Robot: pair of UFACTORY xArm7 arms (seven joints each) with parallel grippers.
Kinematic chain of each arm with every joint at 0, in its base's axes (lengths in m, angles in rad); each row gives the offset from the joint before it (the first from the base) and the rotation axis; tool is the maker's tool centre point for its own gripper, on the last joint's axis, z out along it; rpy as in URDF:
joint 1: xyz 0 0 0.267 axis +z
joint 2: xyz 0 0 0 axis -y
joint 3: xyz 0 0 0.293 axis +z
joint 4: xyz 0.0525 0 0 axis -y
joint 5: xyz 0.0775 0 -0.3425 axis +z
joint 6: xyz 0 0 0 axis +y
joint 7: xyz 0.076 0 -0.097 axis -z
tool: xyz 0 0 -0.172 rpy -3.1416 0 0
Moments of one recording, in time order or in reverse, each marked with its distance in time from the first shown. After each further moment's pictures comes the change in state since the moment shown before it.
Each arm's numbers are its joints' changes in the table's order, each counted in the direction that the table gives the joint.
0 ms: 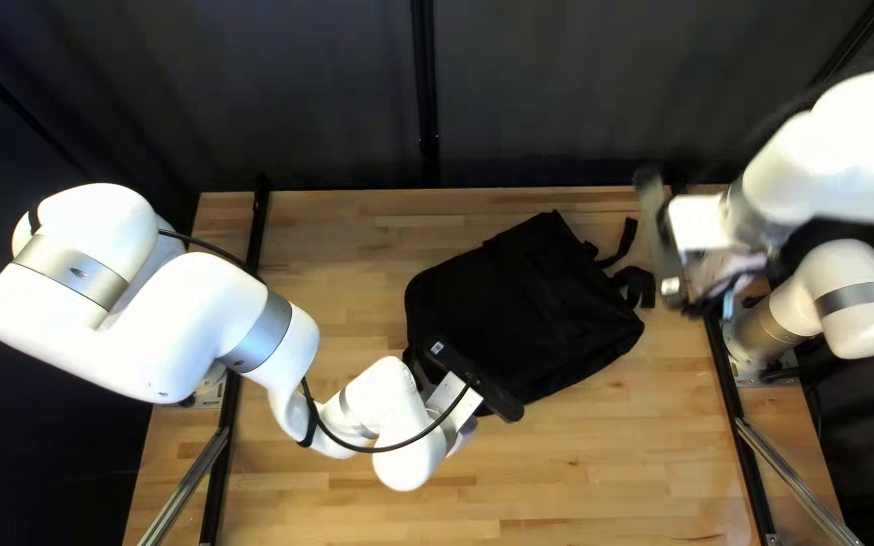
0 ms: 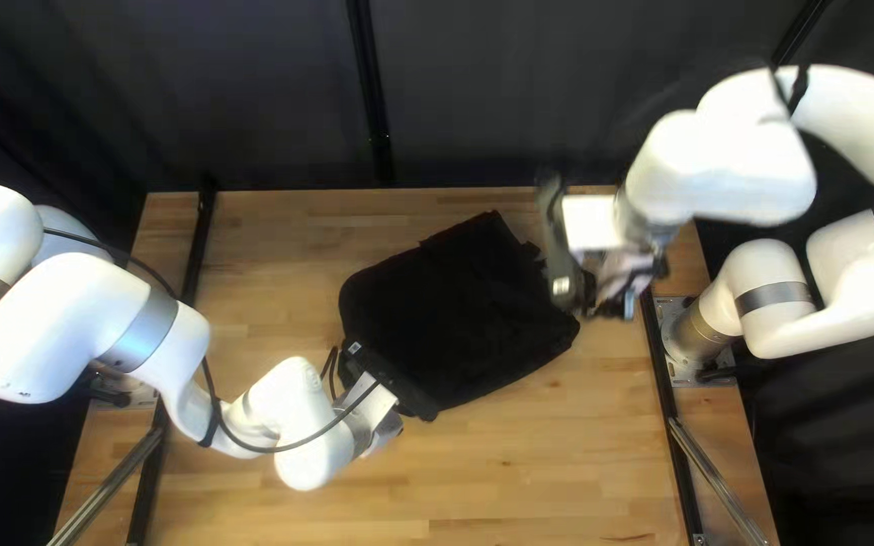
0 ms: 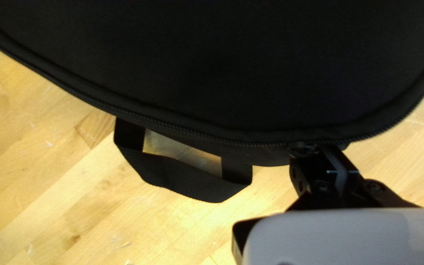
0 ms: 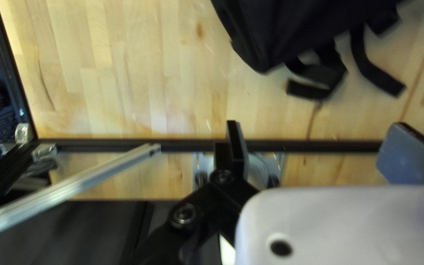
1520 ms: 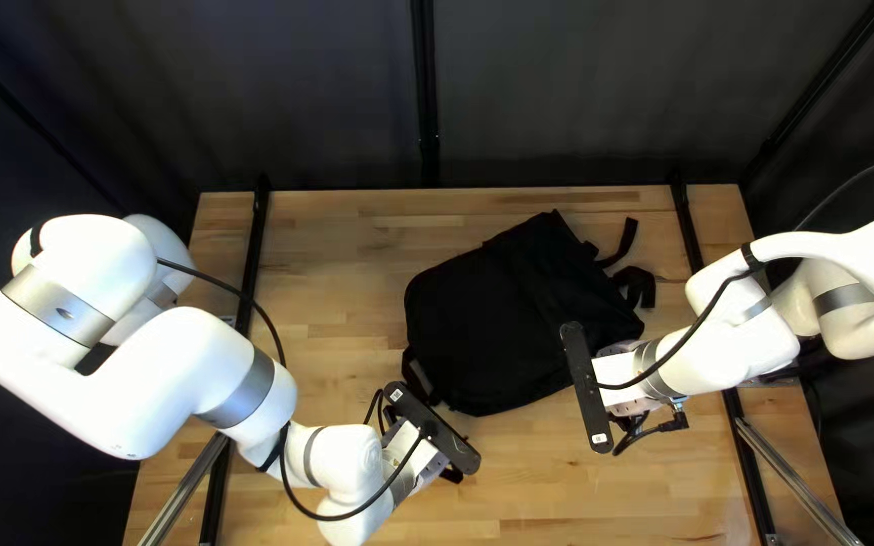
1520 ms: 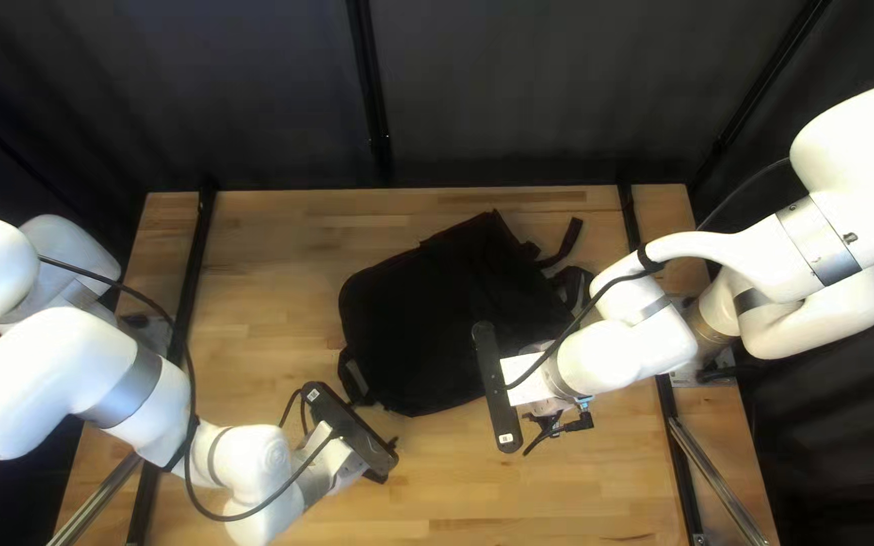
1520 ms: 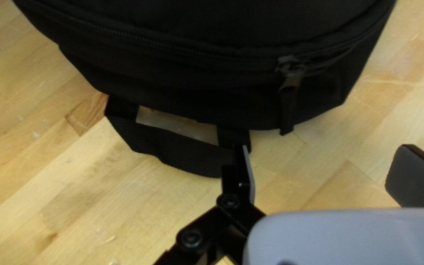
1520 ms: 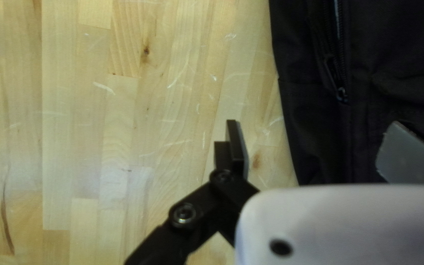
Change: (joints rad) left arm -0.169 -0.071 0.019 -0.072 -0.376 0.105 -0.454; right arm -0.085 -0.442 0.309 -0.095 0.176 -0.611 0.244
